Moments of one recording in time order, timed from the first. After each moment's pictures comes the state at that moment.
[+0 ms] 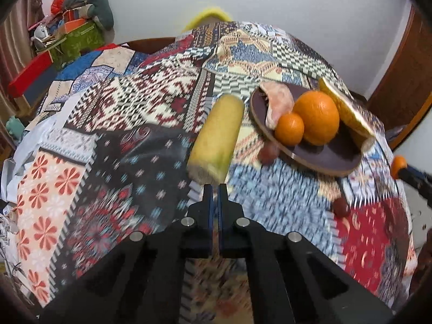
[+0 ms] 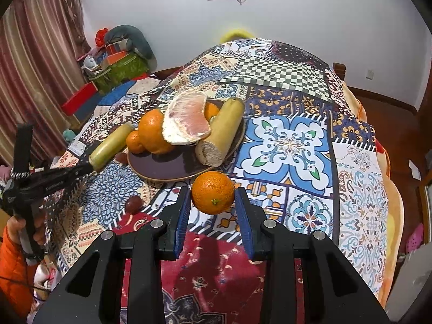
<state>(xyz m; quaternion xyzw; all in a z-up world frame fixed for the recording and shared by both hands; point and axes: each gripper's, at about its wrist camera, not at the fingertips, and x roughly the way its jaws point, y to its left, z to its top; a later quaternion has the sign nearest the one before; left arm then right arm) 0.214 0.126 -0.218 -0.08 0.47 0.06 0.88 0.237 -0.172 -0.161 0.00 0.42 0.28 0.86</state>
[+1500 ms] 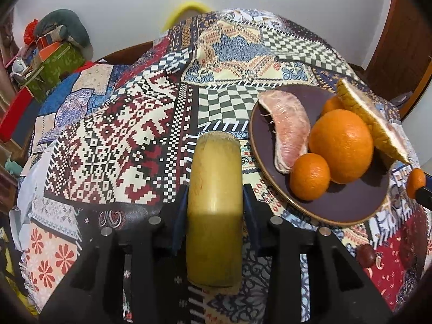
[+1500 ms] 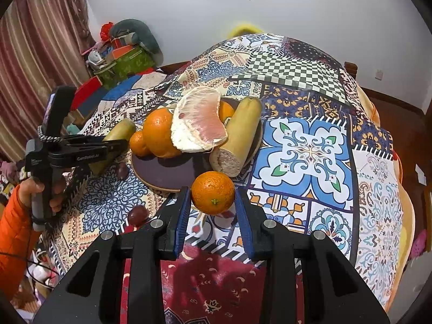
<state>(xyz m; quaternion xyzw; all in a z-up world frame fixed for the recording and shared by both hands) 0.305 0.125 -0.226 0.00 0.49 0.03 0.87 0.254 -0.151 -0.169 -0.01 0.43 0.30 0.85</state>
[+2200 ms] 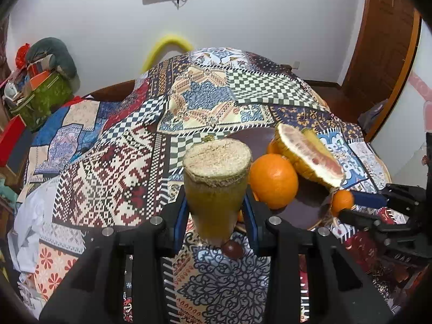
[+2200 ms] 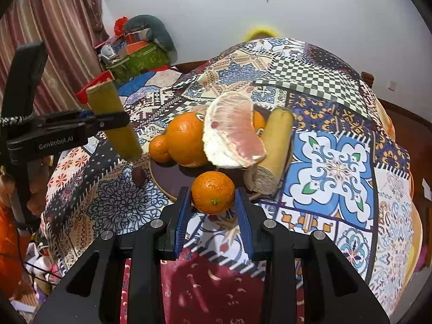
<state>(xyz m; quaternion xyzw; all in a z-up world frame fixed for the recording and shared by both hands) 0.291 0.090 -0.160 0.01 0.42 -0.02 0.91 0.260 -0.117 -0.168 -0.02 0.43 0.33 0.84</state>
